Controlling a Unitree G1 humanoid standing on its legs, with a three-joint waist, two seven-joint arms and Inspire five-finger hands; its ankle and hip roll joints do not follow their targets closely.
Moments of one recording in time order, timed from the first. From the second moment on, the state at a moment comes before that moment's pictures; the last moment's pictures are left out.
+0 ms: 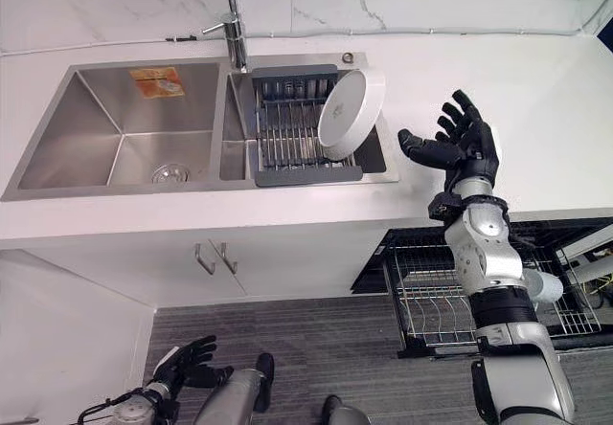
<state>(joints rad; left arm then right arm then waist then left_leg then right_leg) 0.01 0.35 -0.23 0.93 -0.19 -0.18 -0.10 -0.63 -0.67 0.06 0.45 0.71 -0.03 -0.20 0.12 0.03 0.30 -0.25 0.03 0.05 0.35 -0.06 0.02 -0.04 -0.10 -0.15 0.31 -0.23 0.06</state>
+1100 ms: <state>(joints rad) 0.05 0.41 -0.32 1.08 -0.06 -0.11 -0.12 -0.76 -0.63 0.06 0.56 0.84 -0.05 -0.23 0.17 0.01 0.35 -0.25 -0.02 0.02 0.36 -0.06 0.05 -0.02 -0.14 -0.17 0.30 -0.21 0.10</state>
